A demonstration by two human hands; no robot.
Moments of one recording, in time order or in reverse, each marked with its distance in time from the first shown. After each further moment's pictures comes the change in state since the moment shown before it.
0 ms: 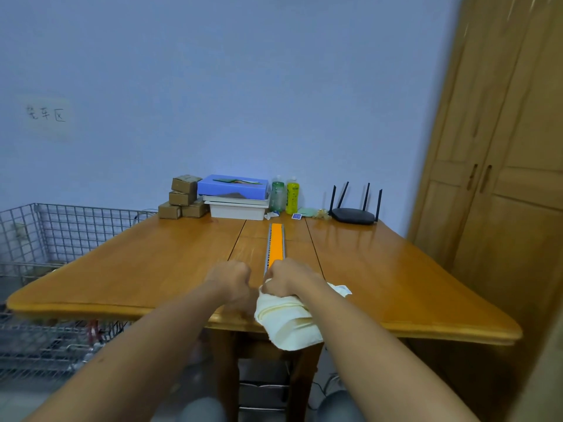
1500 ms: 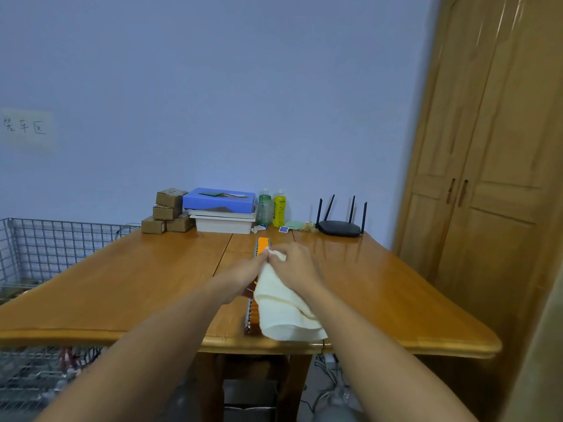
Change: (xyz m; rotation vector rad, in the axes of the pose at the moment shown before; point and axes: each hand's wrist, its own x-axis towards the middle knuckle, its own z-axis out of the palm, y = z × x) left_hand 0.031 0.050 -0.039 -1.284 -0.213 -0.292; right_hand -0.020 0.033 -0.042 0.413 0.571 0.065
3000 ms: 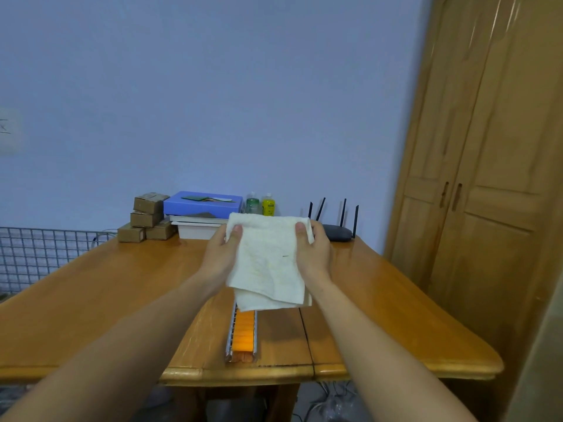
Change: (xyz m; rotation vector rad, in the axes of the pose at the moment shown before) left_hand 0.038 0.040 -0.014 -0.287 0.316 0.413; right_hand 0.053 0.043 -0.024 0.679 0.412 0.156
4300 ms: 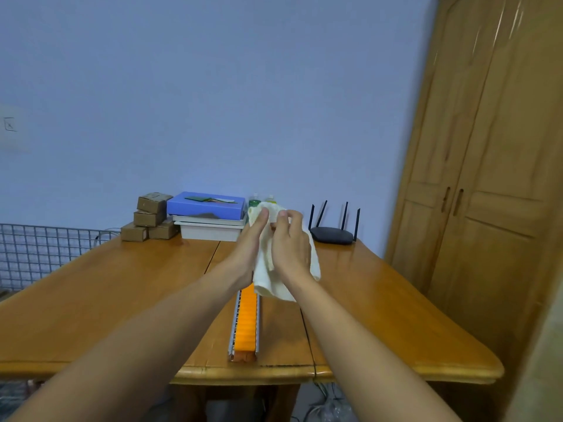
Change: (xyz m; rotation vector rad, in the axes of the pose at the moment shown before) left_hand -0.001 0.021 0.041 -0.411 -0.281 -0.182; right_hand -0.030 -0.069 0.033 -0.195 -0.113 0.066
